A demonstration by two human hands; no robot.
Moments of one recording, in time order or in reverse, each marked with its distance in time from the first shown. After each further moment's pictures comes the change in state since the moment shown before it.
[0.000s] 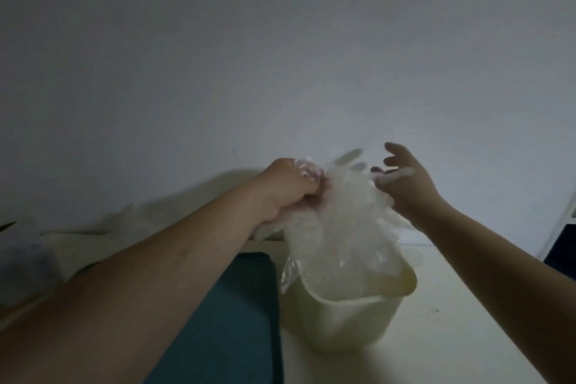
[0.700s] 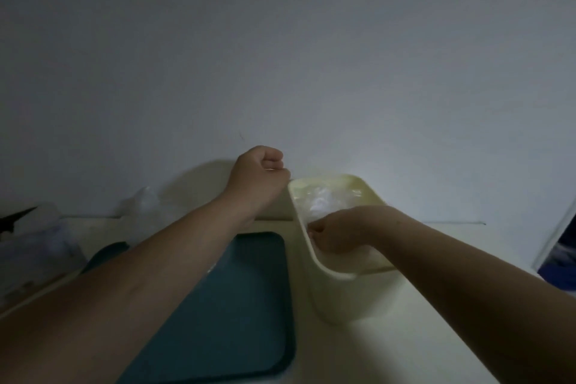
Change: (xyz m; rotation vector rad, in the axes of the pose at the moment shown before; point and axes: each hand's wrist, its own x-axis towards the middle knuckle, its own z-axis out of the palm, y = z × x) left_hand -0.034 -0.035 -0.031 0.179 0.368 0.074; right_hand -0.044 -0.001 0.097 -0.891 -0.900 -0.015
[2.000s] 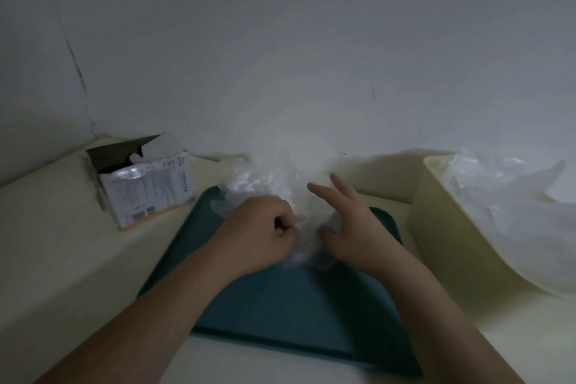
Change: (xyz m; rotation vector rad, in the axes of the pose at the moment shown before) left_hand -0.075 -0.160 -0.159 0.504 -0.147 0.150; right_hand 0.049 -0.156 0.085 0.453 0.414 -0.346
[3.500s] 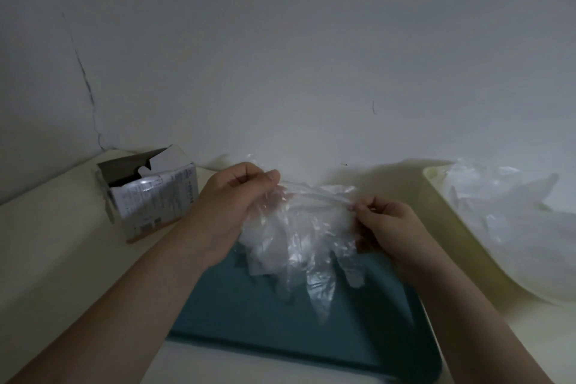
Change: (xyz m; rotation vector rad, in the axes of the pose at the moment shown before) left_hand -0.001 0.027 -0.063 -1.019 0.160 -0.310; right_hand 0.003 0.019 -0.020 0.860 0.243 0.307
